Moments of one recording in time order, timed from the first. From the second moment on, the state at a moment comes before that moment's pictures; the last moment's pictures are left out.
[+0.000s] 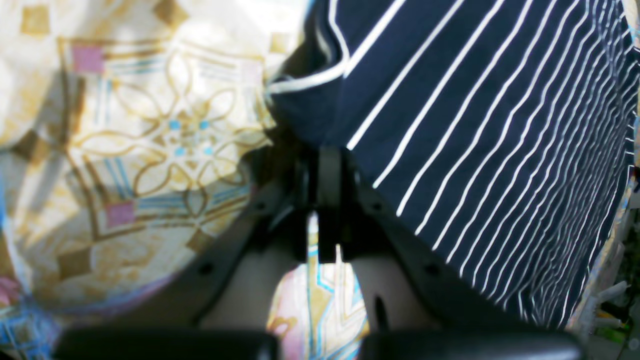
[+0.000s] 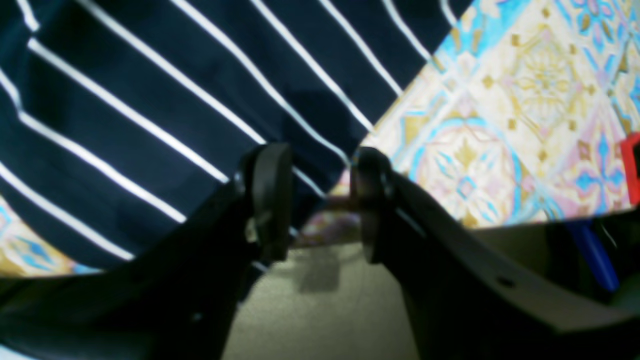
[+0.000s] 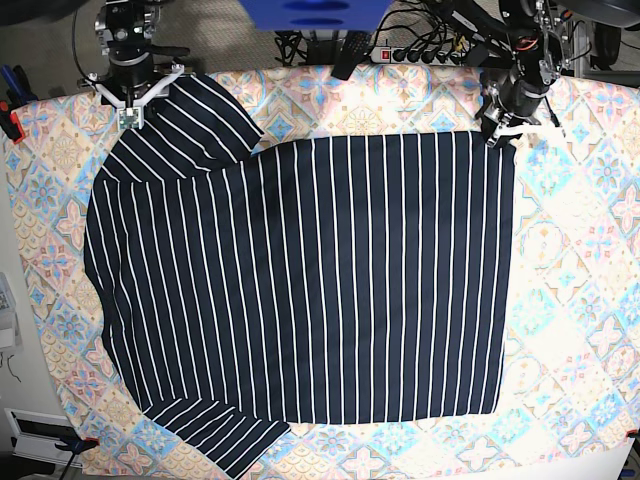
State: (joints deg) left arm 27.5 -7.9 -23.7 85.0 -56.7 -0.1 30.0; right arm -39.9 10.0 9.6 99.2 -0.7 1.1 -22.5
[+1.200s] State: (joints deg) left arm 27.5 -8.1 -23.7 85.0 -56.7 -0.1 30.0; right arm -36.3 10.1 12.0 88.3 17.5 1.2 -19.0
